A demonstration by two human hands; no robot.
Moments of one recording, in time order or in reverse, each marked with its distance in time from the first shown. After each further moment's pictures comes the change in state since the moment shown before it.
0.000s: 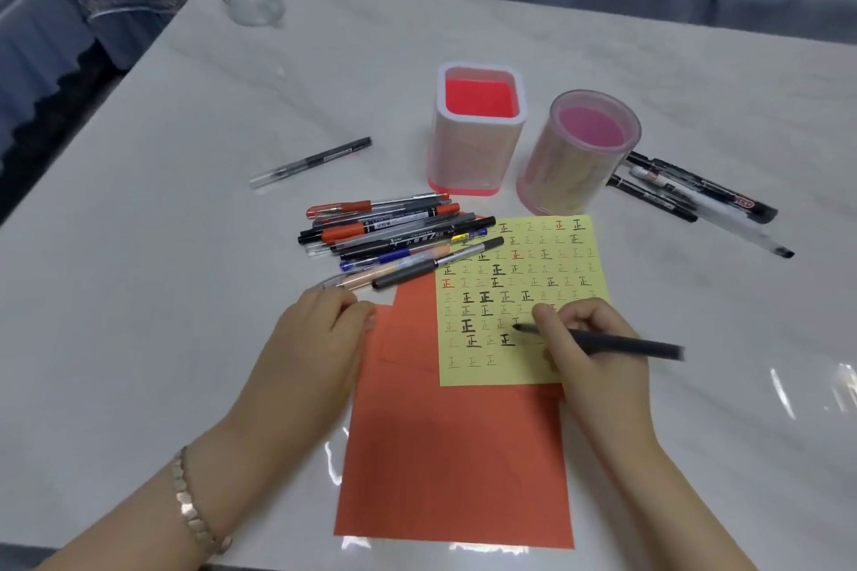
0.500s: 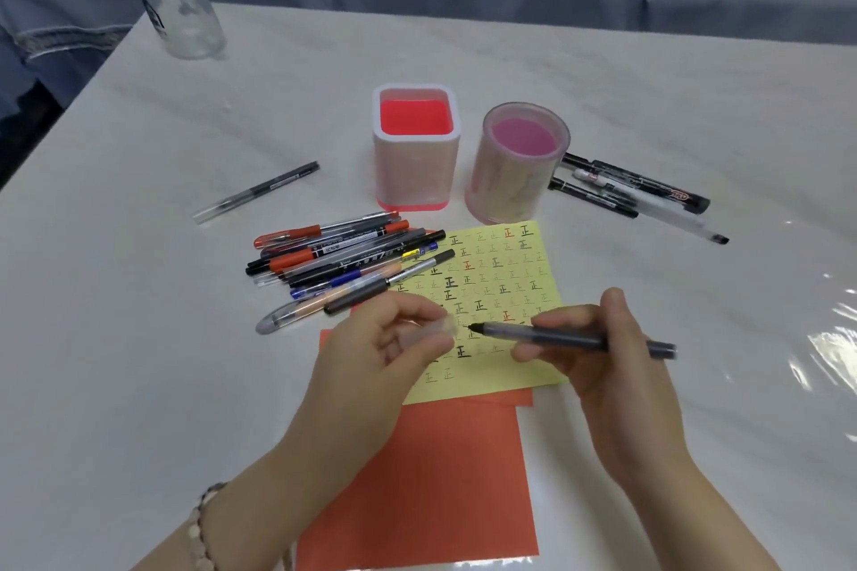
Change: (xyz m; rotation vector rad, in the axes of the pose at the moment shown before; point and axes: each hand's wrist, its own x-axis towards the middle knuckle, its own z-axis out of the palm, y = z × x) left_hand 0.037 0.093 -0.023 -1.082 -0.086 -0.443; right_hand -0.010 -0.033 -0.034 0.386 -0.138 0.085
